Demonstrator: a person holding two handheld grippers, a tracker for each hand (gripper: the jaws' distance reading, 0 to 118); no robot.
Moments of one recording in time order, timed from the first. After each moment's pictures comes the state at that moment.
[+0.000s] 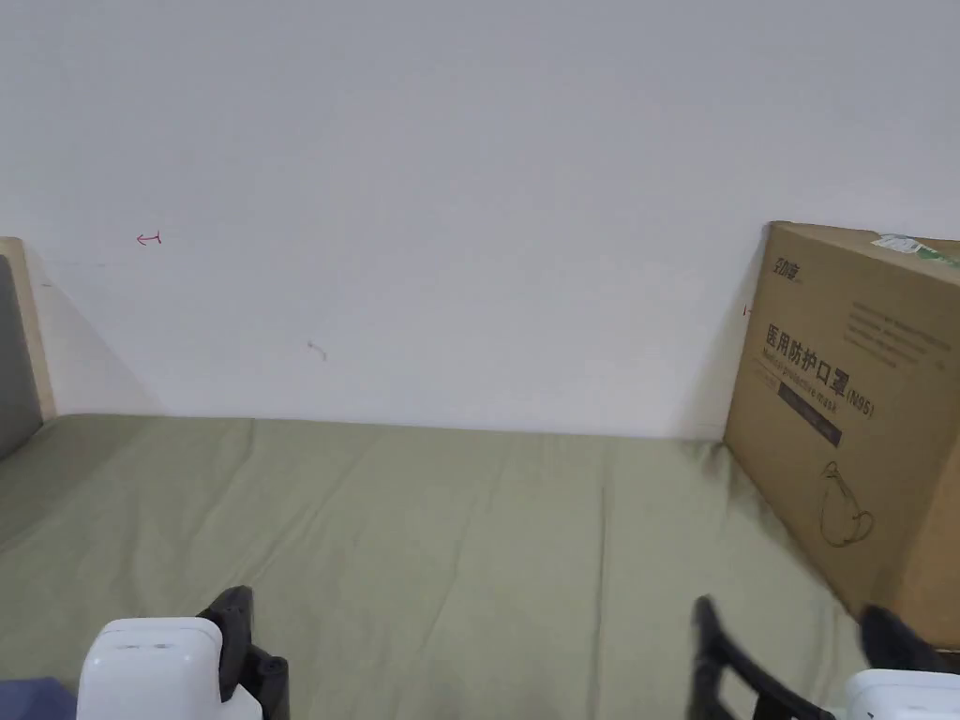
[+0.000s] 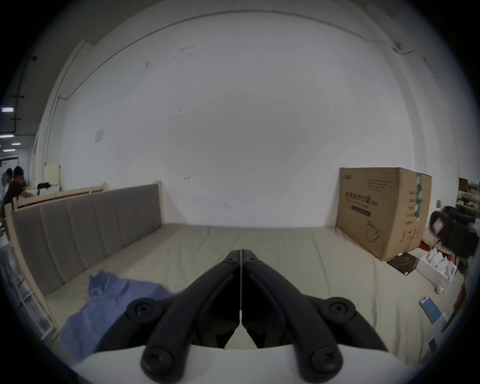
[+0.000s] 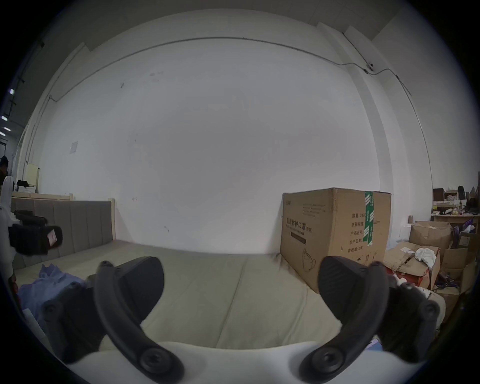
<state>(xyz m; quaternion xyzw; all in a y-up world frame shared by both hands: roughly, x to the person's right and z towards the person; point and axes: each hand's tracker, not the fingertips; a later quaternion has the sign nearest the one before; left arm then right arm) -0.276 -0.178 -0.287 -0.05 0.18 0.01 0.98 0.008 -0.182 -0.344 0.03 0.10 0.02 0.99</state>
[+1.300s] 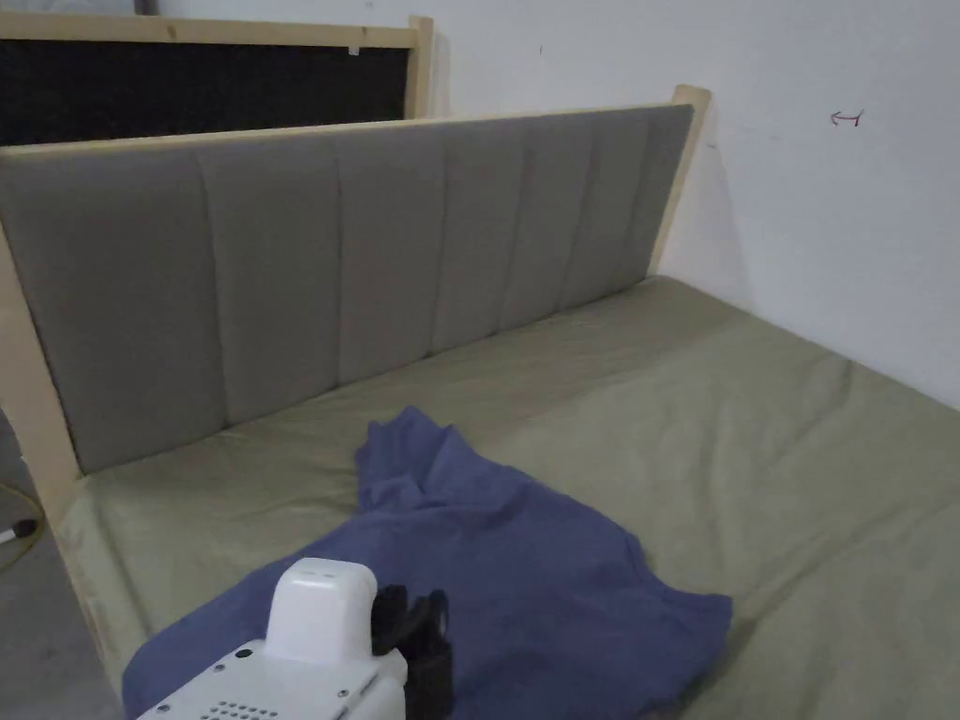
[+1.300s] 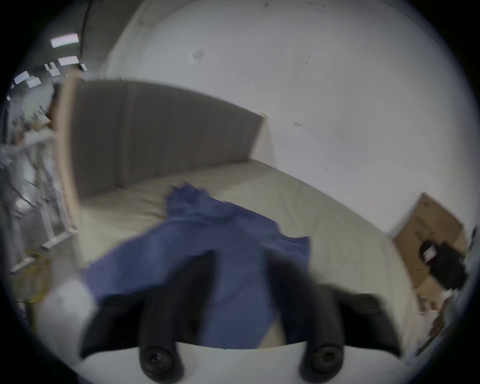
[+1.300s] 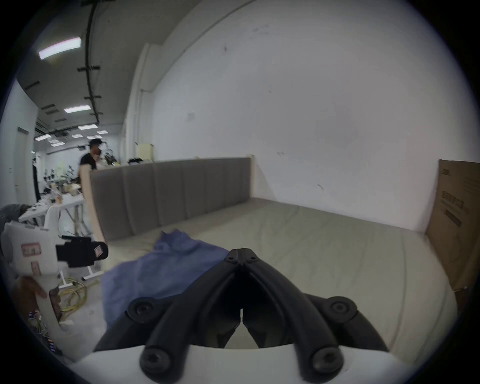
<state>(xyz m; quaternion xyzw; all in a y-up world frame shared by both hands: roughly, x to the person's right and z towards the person) -0.538 -0.295 -0.182 -0.15 0.33 0.23 0.90 -0.257 -0.244 -0.358 -0.12 0.44 0.07 0.89</state>
